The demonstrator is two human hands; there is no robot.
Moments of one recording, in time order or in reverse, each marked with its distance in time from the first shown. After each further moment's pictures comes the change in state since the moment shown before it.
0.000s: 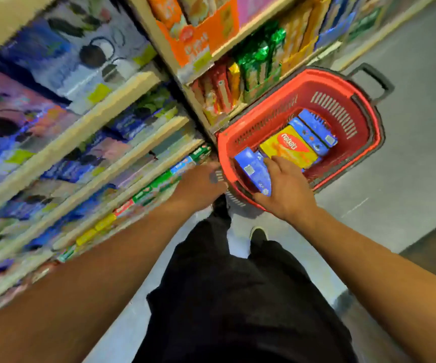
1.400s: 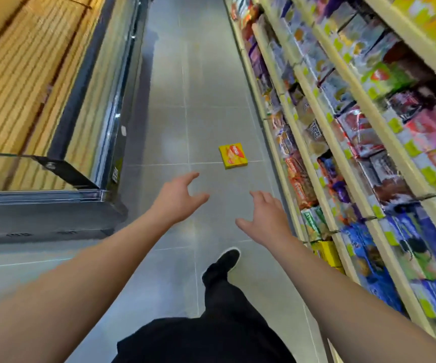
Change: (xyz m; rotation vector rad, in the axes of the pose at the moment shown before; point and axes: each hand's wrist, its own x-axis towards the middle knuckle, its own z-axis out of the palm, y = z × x) left_hand -0.731 -0.408 0.211 -0.956 1.297 -1.434; right_hand -0.423 -0.620 0.370 -0.677 -0.625 -1.625
